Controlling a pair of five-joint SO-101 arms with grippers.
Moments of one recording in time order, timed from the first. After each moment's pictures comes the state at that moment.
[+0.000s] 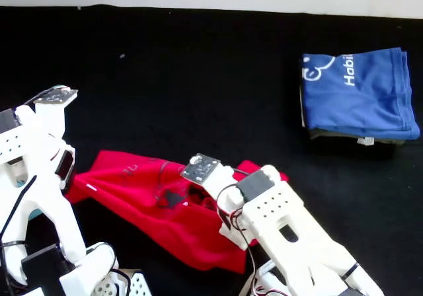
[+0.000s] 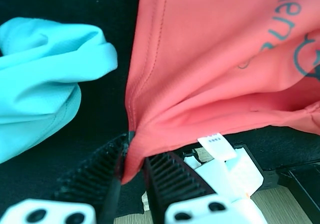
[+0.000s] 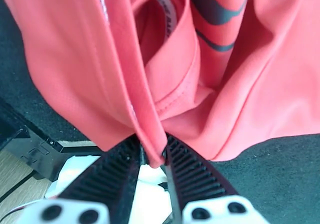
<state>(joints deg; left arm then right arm) -33.8 -17.6 23.9 91.9 -37.8 -39.0 -36.9 53.8 83.9 21.2</state>
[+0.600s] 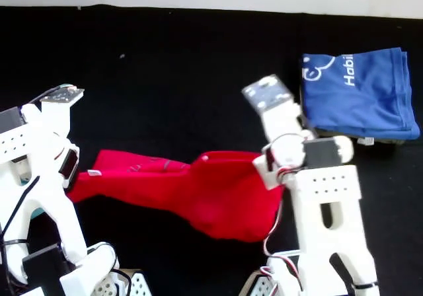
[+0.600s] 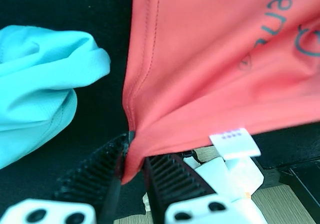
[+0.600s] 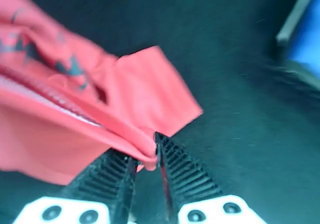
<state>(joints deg) -32.4 -17.6 23.9 91.9 -37.8 -11.6 -36.9 27.0 85.7 21.2</state>
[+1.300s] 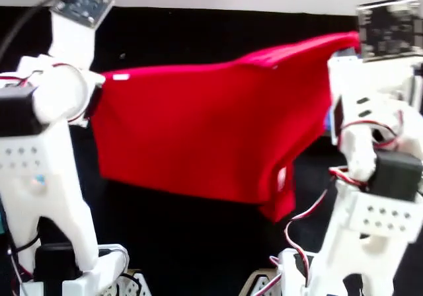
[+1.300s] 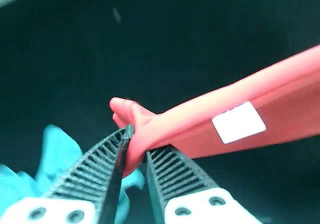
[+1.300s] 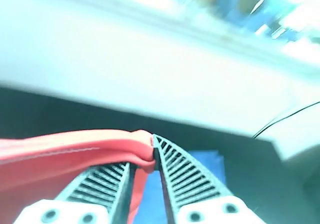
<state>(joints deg) -11.2 -17.6 -29.7 98.4 -24.0 6.1 -36.8 -4.7 58.5 21.2</state>
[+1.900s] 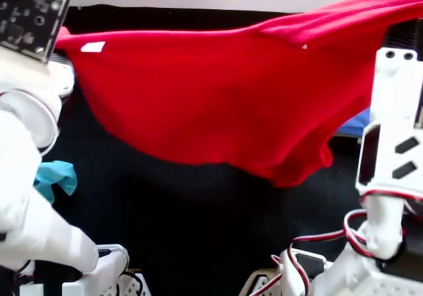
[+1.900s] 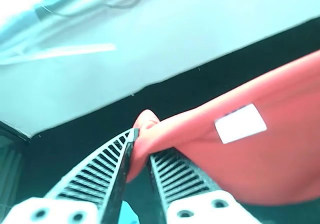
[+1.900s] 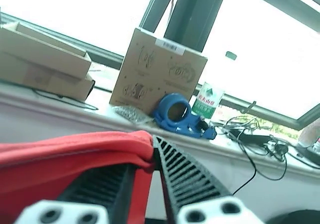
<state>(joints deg) -11.2 -17.9 -60.4 100.4 -24.0 8.0 -38.0 -27.2 58.2 21.2</state>
